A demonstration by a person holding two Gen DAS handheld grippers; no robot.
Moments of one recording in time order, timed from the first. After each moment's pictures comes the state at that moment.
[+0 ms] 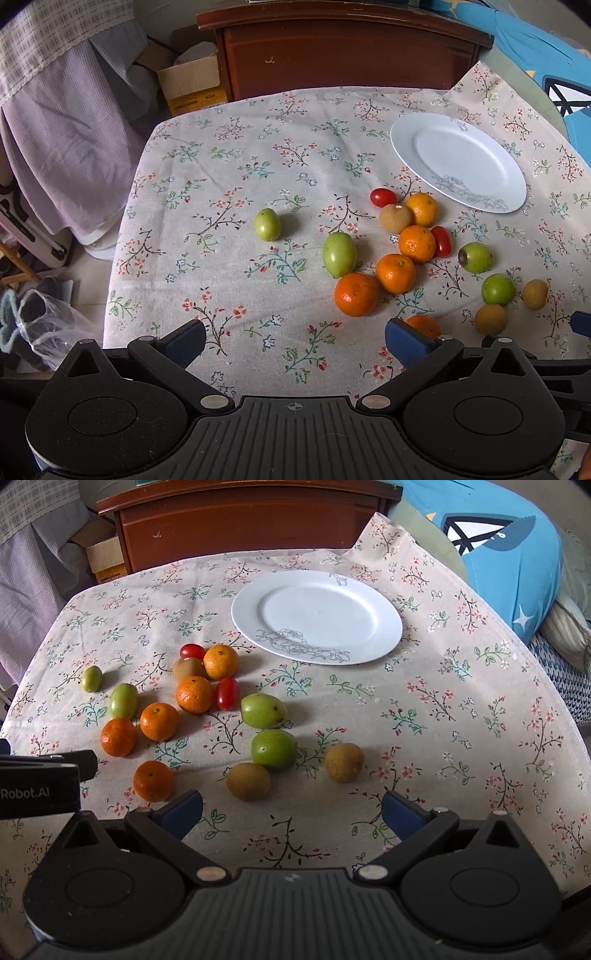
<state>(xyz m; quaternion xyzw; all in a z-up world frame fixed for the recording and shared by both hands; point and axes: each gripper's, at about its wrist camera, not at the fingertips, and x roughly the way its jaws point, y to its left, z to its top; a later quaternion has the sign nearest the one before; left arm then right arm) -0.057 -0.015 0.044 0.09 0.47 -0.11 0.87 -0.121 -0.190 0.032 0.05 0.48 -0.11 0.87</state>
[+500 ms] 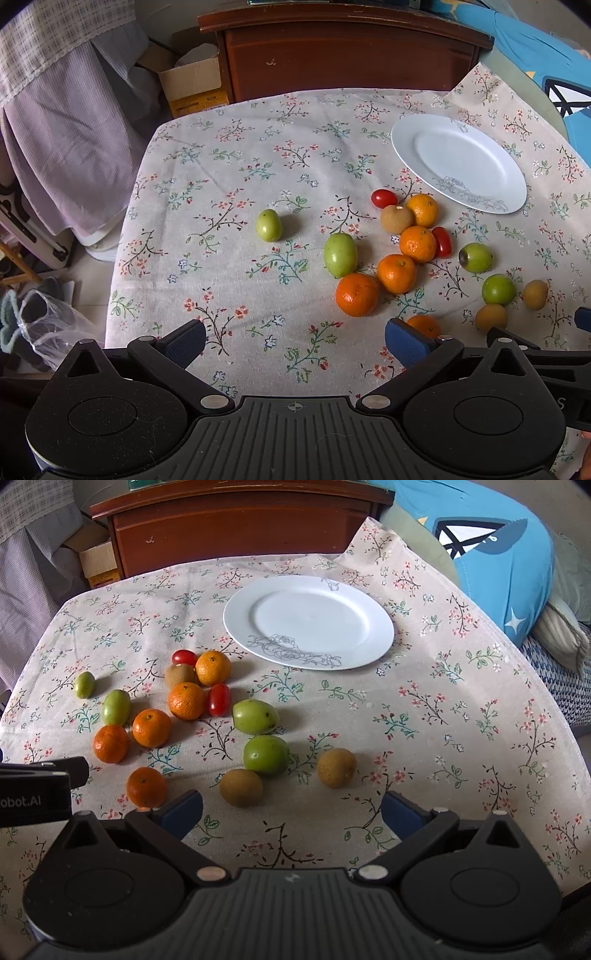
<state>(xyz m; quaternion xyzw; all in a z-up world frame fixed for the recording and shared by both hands) -0.059 -0.014 0.044 0.09 0.47 -0.11 0.87 -0.120 -0.192 0.034 0.05 0.47 -0.13 0.87</state>
